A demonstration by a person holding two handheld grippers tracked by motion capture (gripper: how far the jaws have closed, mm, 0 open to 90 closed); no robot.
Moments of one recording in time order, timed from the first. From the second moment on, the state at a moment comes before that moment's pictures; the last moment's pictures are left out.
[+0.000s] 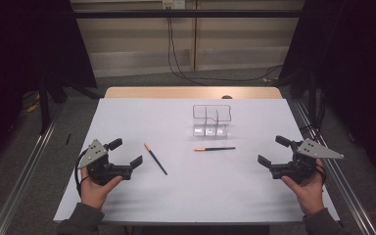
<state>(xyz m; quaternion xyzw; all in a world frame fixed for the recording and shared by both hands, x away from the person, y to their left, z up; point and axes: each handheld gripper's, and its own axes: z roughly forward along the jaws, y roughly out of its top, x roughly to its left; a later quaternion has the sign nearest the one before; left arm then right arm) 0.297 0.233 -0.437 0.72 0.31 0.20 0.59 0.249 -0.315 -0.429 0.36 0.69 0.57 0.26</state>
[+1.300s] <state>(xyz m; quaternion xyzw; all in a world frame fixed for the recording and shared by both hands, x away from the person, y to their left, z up) 0.318 0.221 -0.430 0.71 0.32 0.21 0.60 0.249 -0.315 -0.430 0.35 0.69 0.57 0.26</state>
